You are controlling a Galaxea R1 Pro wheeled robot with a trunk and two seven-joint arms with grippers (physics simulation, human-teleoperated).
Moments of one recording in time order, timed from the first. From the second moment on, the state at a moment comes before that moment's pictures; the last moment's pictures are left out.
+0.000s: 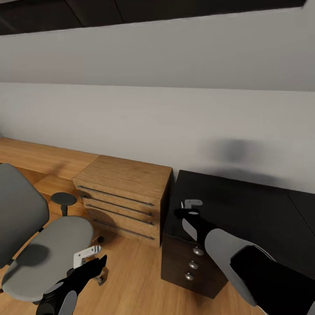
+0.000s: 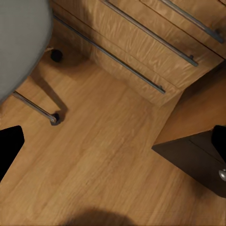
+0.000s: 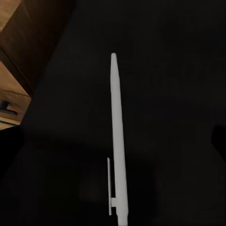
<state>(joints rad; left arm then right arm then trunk) -0.02 -0.02 0.03 -1.61 0.37 0.63 0.29 -1.03 0.16 0.48 -0.12 -0.50 0.07 -0.28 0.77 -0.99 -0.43</state>
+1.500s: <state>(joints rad) -0.02 -0.03 0.10 -1.62 0.38 0.63 0.29 -1.03 0.16 0.48 -0.13 -0.49 0.16 -0.28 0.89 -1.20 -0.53</state>
